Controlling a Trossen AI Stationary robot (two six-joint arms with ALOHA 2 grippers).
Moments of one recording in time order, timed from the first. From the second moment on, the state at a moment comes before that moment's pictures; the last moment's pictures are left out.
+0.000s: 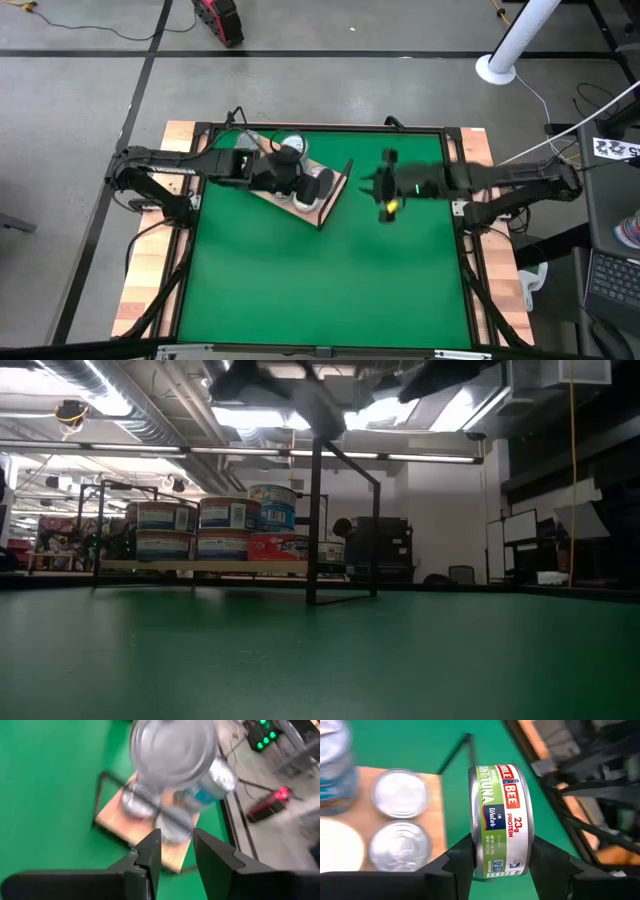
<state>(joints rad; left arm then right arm) -0.03 1.47 1.42 -0.67 -0.29 -1.04 0.11 1.21 1.13 -0.53 0.36 -0.25</state>
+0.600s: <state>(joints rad) 0.26 1.48 1.17 -0.45 -0.08 -1.19 -0.66 1.40 1.13 -0.29 -0.45 -0.43</state>
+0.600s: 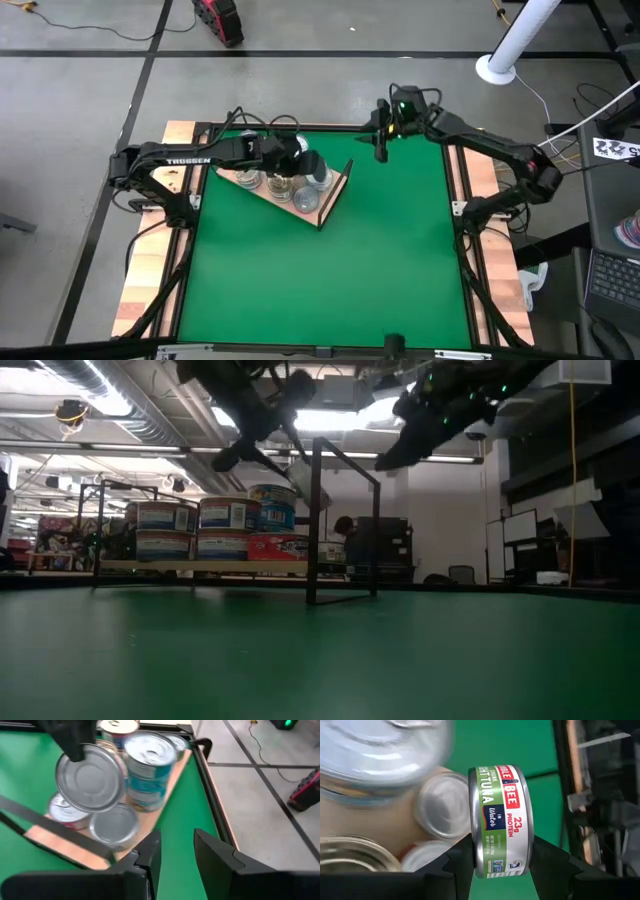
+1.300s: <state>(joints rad) 0.28 1.48 1.04 -0.30 -0.08 -1.44 -0.77 1.74 1.13 -0.07 -0.66 -0.52</state>
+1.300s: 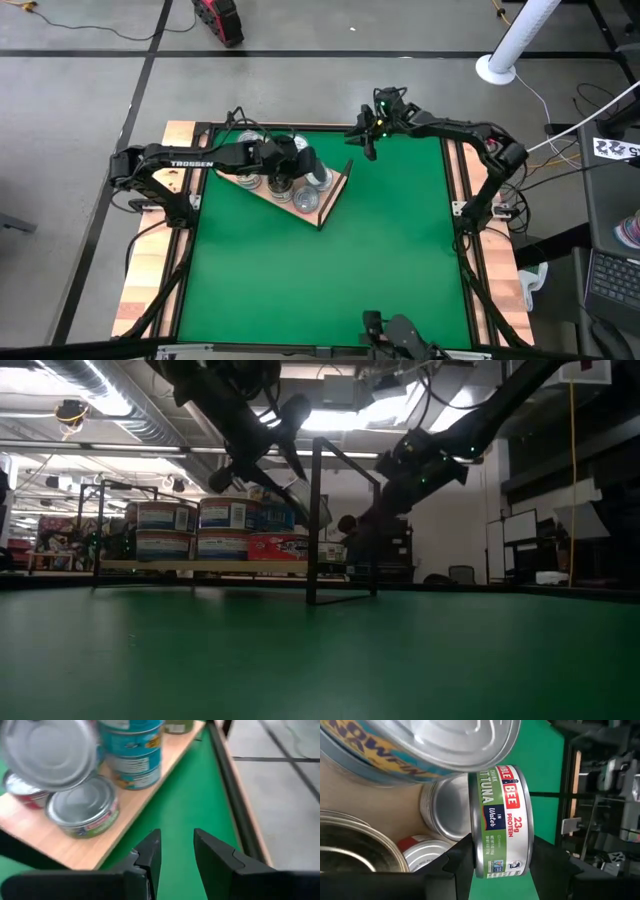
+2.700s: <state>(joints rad) 0.29 1.58 1.04 -0.17 -0.09 -1.50 -0.77 1.76 1.13 -0.14 -0.77 -0.62</state>
